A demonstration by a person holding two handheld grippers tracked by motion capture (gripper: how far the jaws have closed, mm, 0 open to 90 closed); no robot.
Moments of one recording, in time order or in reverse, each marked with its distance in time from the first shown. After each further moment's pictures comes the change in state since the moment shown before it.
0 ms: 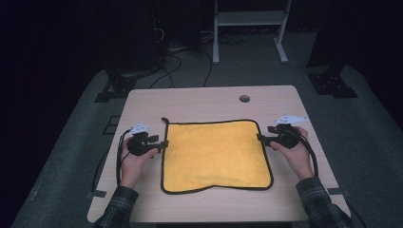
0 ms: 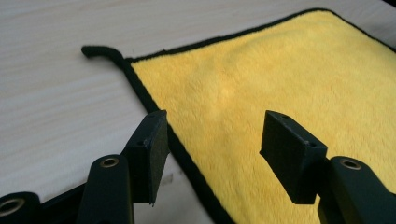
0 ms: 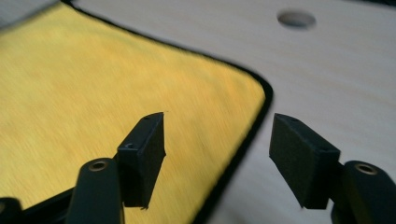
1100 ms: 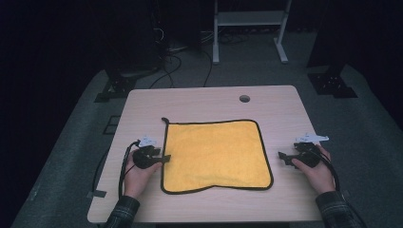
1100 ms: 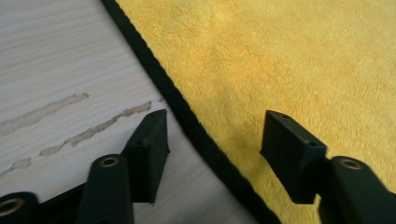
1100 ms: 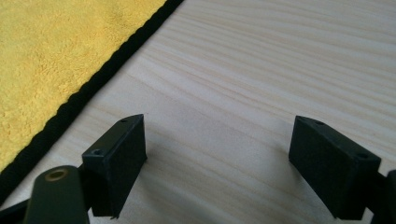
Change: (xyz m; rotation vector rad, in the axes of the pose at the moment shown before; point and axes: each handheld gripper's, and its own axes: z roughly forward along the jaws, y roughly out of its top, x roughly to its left) left arm -0.020 -0.031 0.010 0.126 0.062 0.045; right arm -0.035 -0.075 -0.034 0.111 -0.150 0.030
